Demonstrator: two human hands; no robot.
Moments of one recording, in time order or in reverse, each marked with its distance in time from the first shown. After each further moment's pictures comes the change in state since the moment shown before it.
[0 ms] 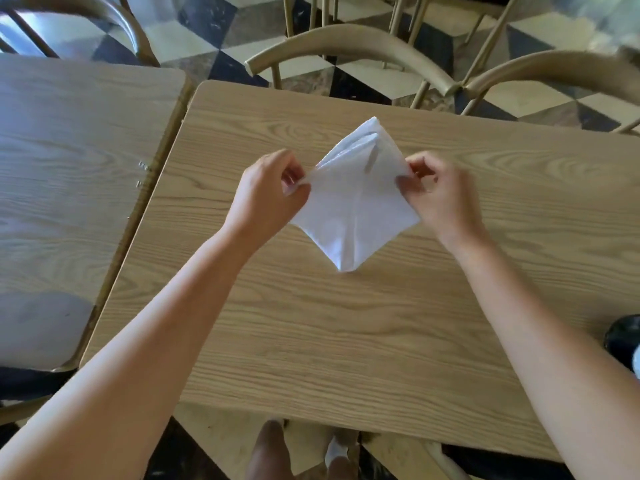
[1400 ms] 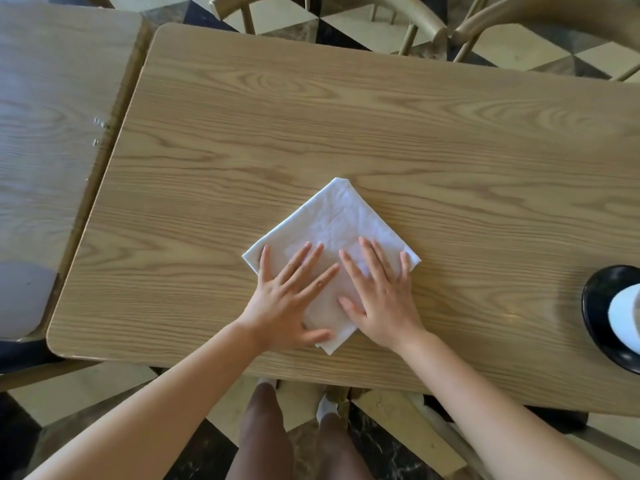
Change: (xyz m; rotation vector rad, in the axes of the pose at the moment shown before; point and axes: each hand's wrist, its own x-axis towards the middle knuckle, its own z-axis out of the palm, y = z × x) left_hand -0.165 -0.049 0.095 0.491 -0.514 0.380; right_hand -0.179 0.089 0.058 -0.547 -0.487 -0.190
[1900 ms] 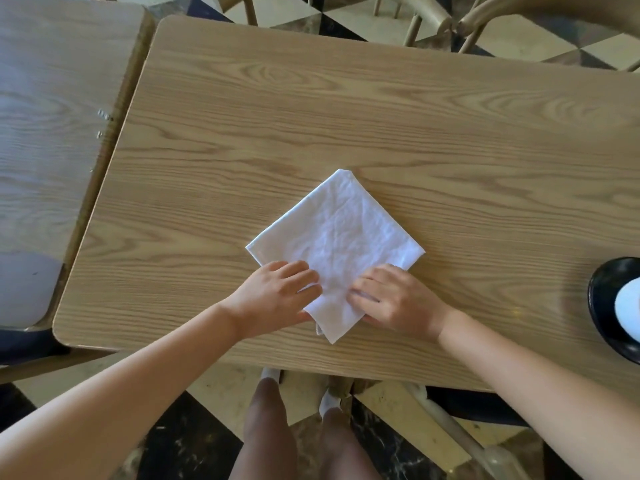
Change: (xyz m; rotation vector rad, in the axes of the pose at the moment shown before) left_hand -0.004 -0.021 -0.016 0.017 0.187 0.397; right_hand -0.001 0.024 -0.016 -0.082 0.268 -0.727
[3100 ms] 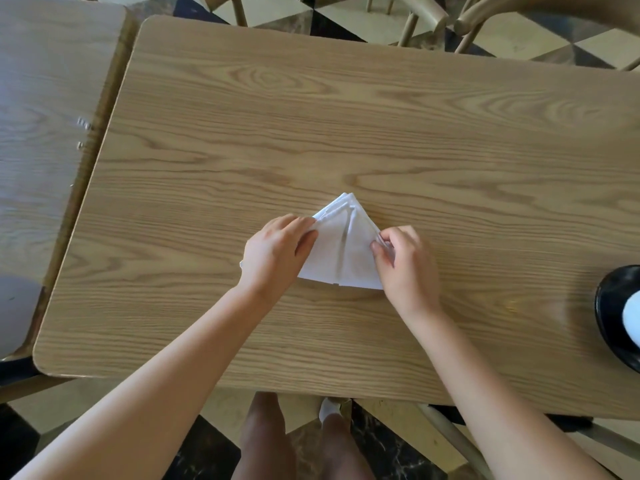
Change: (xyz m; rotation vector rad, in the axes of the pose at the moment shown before) left_hand 0.063 -0.028 -0.003 -0.195 0.269 -0.762; right_hand 0.045 0.021 -0.004 0.223 0.213 1.111
